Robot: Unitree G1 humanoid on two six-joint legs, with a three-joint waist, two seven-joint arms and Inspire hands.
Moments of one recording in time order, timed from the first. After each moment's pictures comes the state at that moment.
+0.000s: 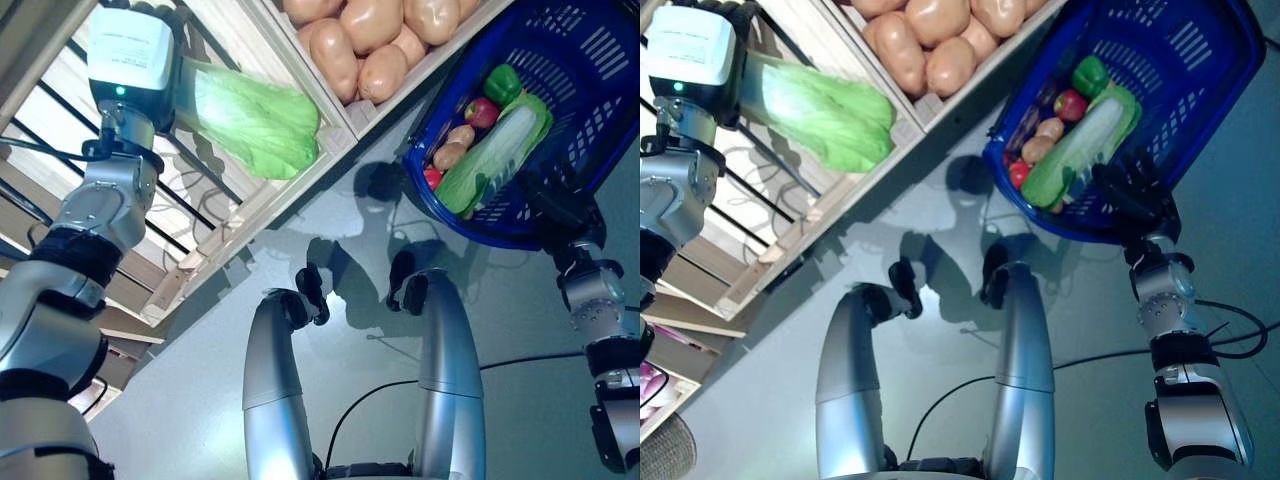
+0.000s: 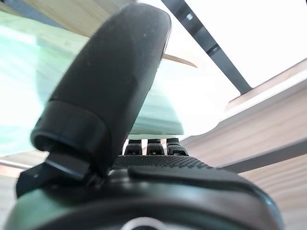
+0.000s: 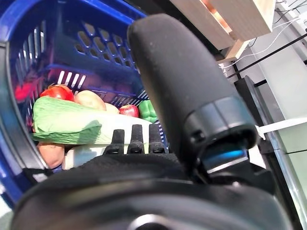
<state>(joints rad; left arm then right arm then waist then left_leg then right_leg) -1.15 0.97 -0.74 0.72 0.58 0.18 0.42 -0.61 -0.72 0.07 0.73 1.27 -0.12 0.15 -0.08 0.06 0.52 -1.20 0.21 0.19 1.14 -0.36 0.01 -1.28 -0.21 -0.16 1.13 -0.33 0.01</state>
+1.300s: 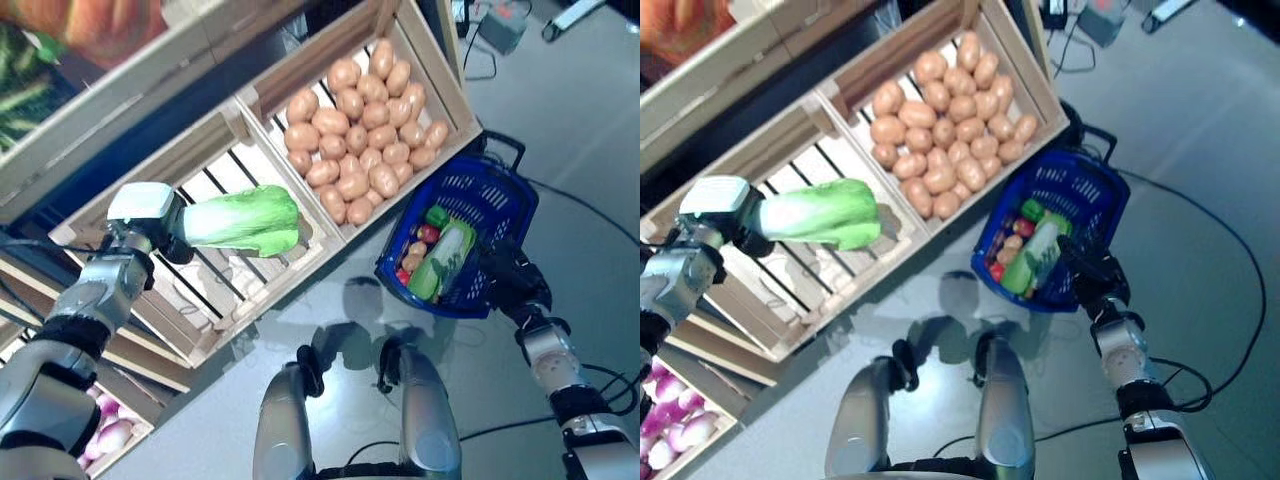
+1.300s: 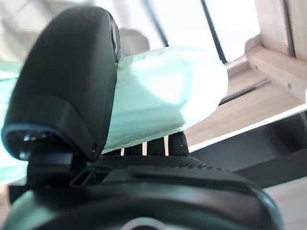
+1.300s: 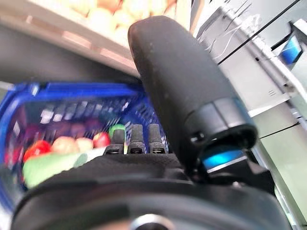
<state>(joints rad) -0.60 0.98 -0.45 0.73 0.33 -0.06 0.16 -0.32 -0.51 0.06 0.63 1.30 -0.09 0.09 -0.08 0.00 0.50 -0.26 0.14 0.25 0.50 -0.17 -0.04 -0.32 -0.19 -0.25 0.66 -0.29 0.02</state>
